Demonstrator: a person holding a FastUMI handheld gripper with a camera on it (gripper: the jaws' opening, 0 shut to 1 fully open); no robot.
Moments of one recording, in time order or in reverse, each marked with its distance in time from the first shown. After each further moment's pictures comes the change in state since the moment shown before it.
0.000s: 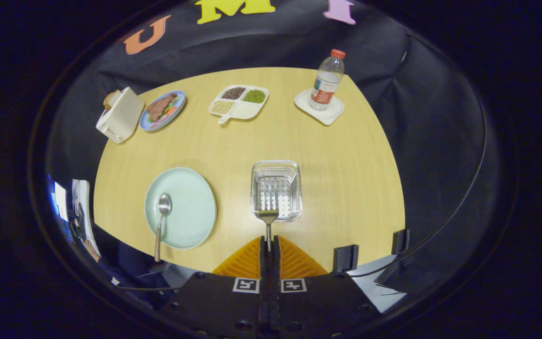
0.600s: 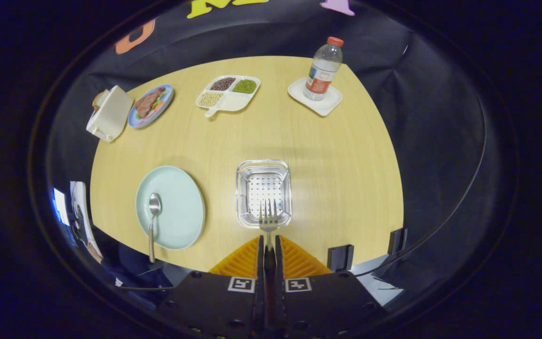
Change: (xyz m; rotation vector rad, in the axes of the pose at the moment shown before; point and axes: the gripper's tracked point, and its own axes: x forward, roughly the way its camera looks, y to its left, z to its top) arm 0.004 -0.010 0.009 0.020 0.054 -0.013
